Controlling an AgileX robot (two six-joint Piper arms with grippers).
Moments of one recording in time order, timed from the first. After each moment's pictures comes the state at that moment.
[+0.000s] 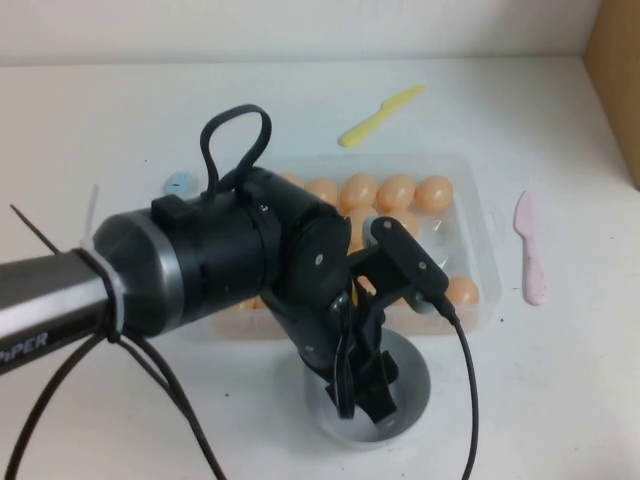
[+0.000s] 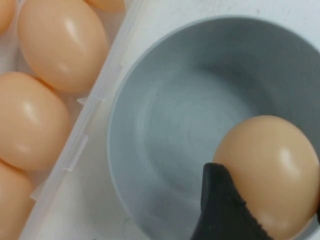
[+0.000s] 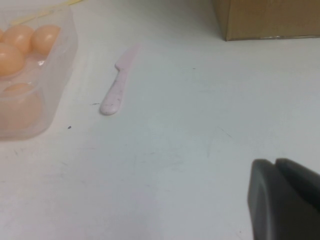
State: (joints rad) right arm 0.00 -0.01 0.03 0.07 0.37 0.03; left arm -0.86 1.72 -1.26 -0.07 0.87 0.28
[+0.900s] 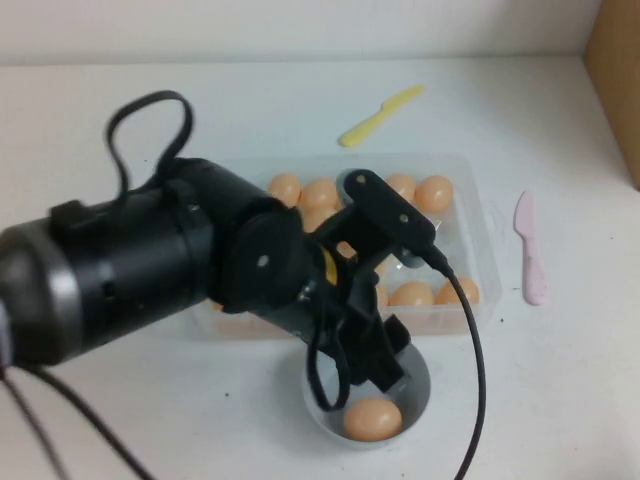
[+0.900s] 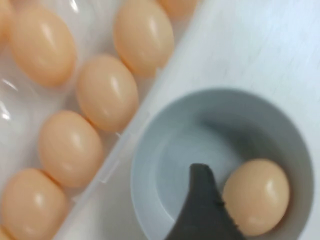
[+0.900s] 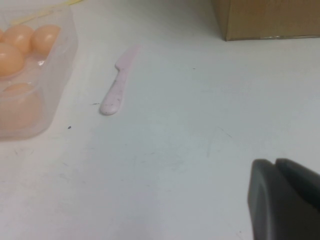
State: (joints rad) right arm 0.00 -0.01 0.03 0.07 0.37 0.03; left arm -0.85 1.59 -1.19 -0.09 0.72 0.19
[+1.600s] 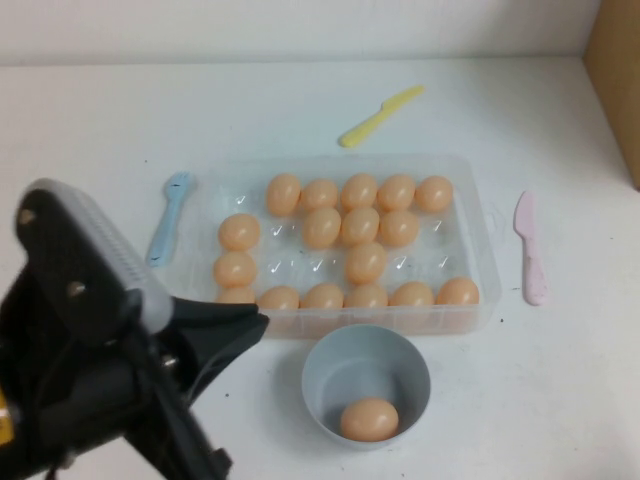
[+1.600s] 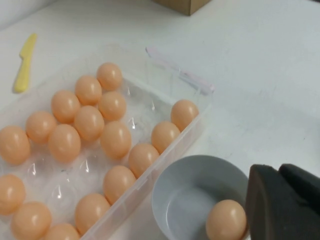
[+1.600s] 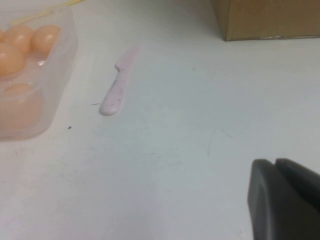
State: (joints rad) right arm 0.00 -0.01 0.03 0.07 0.37 0.03; left arm -0.85 0.84 -0.69 -0.08 0.37 0.13
